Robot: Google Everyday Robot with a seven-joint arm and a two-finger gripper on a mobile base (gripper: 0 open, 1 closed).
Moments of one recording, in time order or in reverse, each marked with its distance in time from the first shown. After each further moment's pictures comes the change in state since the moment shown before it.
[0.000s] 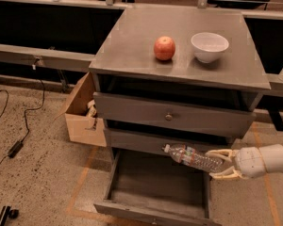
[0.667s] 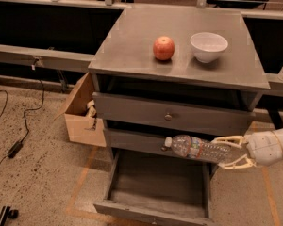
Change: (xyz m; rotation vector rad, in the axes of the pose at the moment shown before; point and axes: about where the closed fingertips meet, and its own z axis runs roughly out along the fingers) arm -0.085 -0.003 -0.047 -0.075 -0.105 -0.230
